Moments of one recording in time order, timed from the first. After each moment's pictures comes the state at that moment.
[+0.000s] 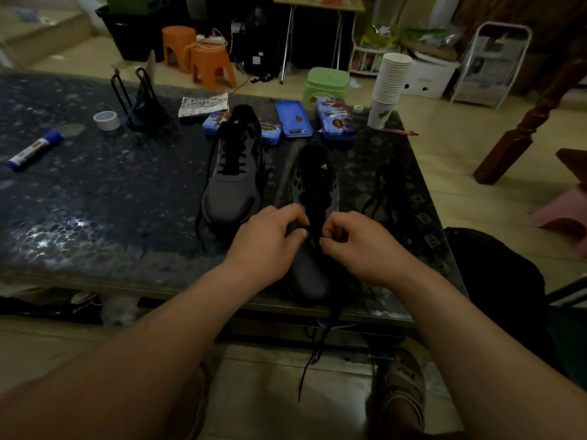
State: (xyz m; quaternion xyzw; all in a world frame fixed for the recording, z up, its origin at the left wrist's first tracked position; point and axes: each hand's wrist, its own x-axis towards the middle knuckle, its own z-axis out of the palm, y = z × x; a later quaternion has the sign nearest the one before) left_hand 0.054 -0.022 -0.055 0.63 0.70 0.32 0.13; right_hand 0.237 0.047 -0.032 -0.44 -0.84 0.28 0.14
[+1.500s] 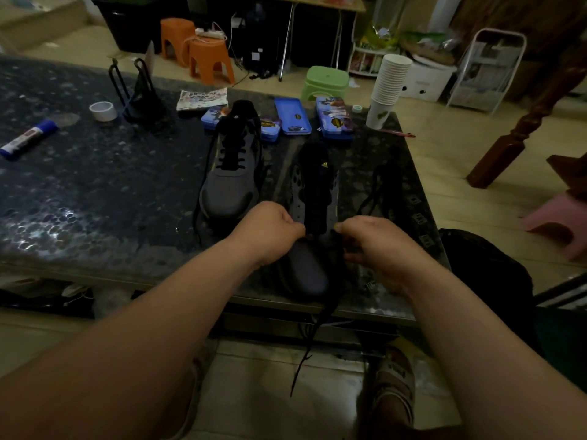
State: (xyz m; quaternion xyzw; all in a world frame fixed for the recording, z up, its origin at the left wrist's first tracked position) left_hand 0.058 -0.009 -0.032 0.48 0.74 0.31 0.34; right_hand 0.241 0.043 -0.025 -0.54 -0.58 0.57 0.20
